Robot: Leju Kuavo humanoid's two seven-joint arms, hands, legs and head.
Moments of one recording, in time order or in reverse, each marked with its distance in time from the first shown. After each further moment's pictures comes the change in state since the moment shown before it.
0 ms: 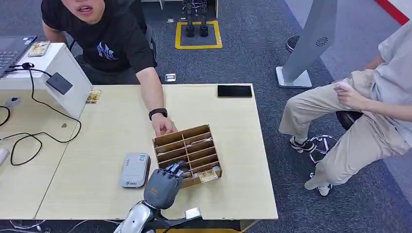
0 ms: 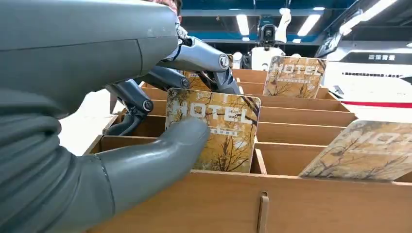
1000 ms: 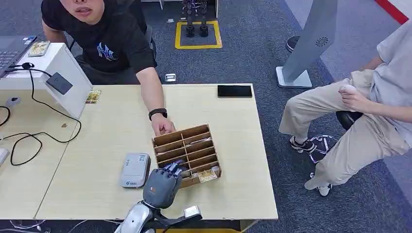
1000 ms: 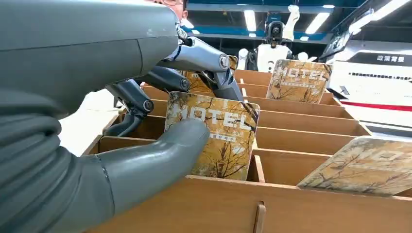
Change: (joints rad) left arm 0.004 -0.012 0.022 0.000 0.037 0.000 -0.024; right arm 0.000 0.000 0.000 0.006 0.003 0.000 0.003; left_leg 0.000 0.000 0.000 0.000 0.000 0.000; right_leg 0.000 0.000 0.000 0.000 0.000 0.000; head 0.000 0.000
